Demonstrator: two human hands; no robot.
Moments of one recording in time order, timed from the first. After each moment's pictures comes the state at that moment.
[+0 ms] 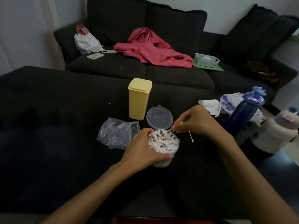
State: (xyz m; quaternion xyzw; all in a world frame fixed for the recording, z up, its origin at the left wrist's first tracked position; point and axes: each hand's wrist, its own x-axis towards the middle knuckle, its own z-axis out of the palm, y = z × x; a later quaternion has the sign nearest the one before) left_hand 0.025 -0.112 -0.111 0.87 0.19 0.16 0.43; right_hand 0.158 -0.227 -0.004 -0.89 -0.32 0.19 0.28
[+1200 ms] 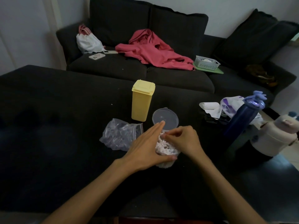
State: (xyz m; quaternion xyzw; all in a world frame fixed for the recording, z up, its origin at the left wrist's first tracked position) left_hand 0.026 -0.104 -0.101 0.92 0.08 0.09 0.37; right_hand 0.143 -0.213 -0.080 -0.87 -0.31 0.11 0.36
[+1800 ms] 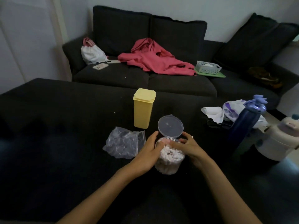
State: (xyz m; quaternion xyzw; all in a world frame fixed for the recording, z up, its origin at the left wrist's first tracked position) left_hand 0.037 -0.108 -0.100 0.78 0.18 0.08 0.60; right_hand 0.168 -0.214 -0.089 -0.78 -0.10 0.34 0.52
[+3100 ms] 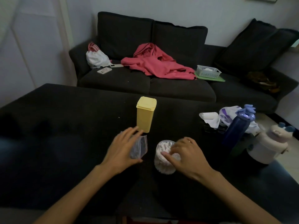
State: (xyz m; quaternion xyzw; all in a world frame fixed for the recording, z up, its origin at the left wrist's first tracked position) left_hand -0.023 -0.050 -0.083 0.97 0.14 0.13 0.13; right_hand 0.114 -0.249 -0.047 -0.83 -0.54 -0.09 0.12
